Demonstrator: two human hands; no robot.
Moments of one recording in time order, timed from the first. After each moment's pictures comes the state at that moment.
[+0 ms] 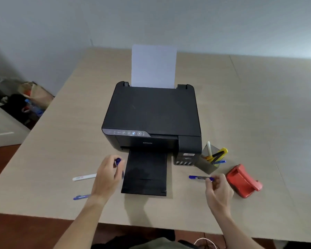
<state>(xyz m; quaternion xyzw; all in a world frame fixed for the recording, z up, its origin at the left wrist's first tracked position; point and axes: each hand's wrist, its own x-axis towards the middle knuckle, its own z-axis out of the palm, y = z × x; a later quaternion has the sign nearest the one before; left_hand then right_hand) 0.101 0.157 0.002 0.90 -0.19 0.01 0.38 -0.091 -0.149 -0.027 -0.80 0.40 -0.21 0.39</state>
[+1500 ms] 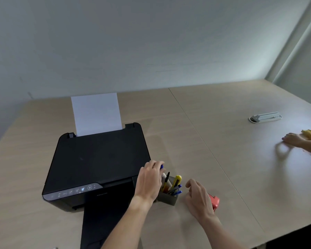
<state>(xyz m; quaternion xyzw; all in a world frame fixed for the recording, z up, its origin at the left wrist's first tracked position) 0.074 -0.124 0.080 0.84 -0.45 0.02 0.29 -0.079 -0.223 0.055 -0.85 0.41 -0.11 0.30</state>
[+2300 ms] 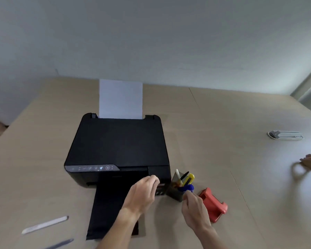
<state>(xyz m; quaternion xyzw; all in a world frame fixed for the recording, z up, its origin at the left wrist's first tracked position) 0.072 -0.035 0.047 0.84 -0.41 -0.06 0.36 -0.072 -0.178 0.041 -0.88 0.37 -0.05 0.28</state>
